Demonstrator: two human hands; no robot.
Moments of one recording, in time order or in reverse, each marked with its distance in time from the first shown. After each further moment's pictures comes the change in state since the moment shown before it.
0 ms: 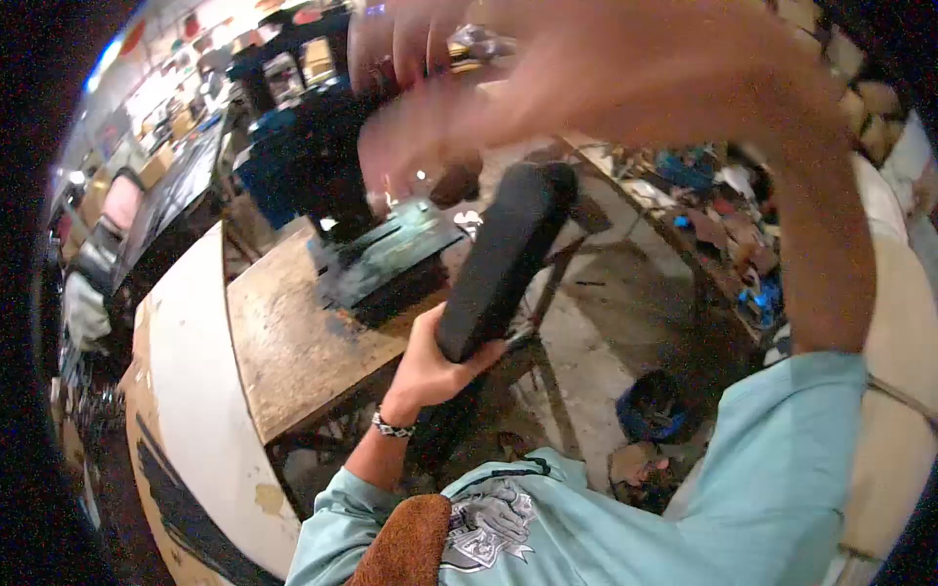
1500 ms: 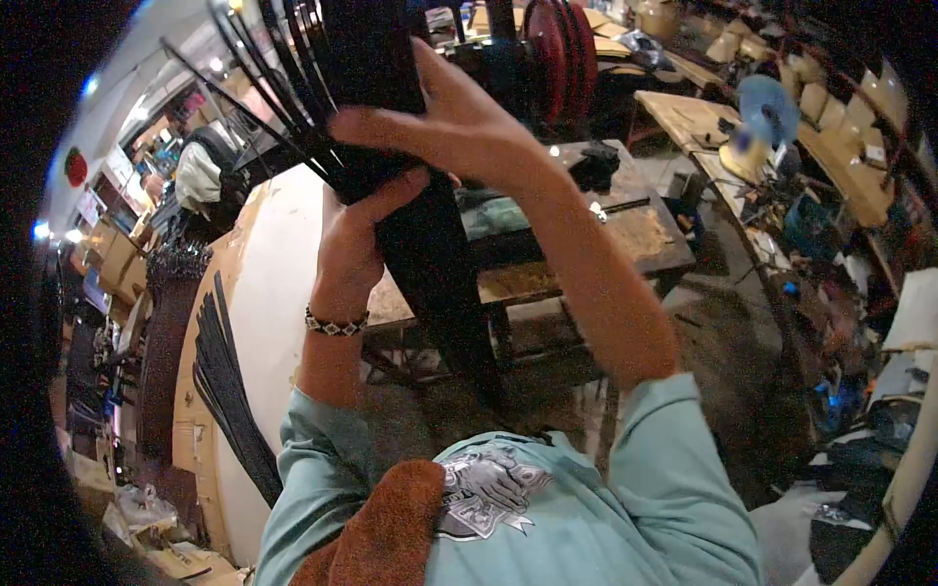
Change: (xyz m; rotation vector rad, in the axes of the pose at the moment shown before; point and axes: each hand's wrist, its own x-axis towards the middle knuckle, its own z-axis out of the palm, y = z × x) left_hand -0.021 0.115 -0.066 -0.161 0.577 0.169; right_hand 0.142 -0.096 0.142 1.557 0.867 -0.296
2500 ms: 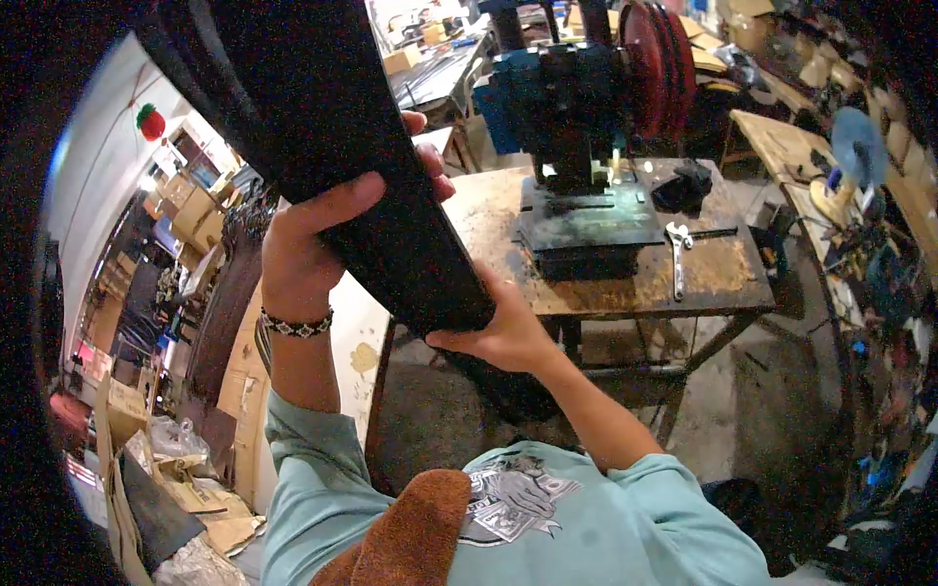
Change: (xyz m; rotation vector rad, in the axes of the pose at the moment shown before) left_hand -0.007 0.096 -0.025 0.214 -0.222 -0.124; right_hand -0.142 0.057 0.089 0.243 -0.007 0.552
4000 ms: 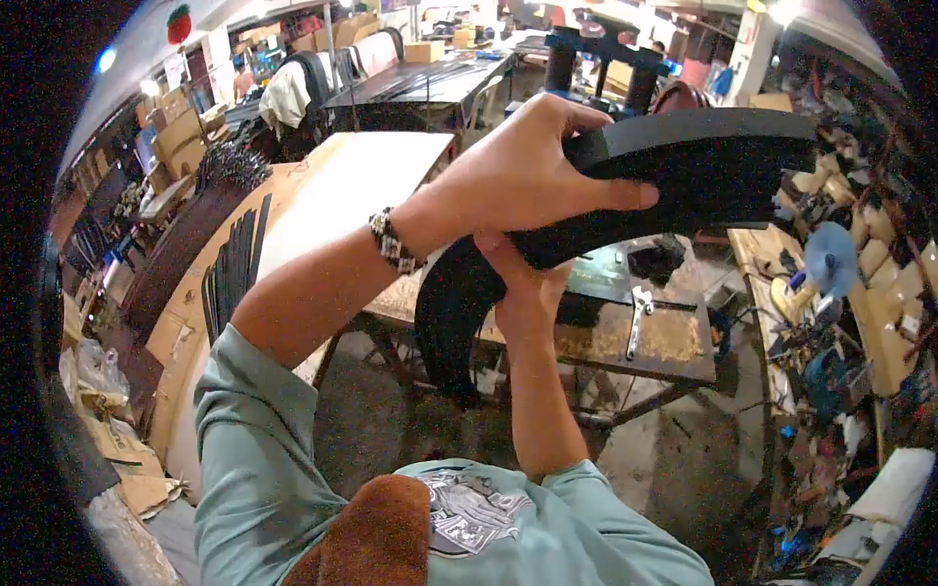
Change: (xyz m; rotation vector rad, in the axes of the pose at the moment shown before) left_hand 0.080 -0.017 0.039 0.686 0.091 0.289; right_hand 0.060 -0.048 0.012 0.549 0.459 -0.310
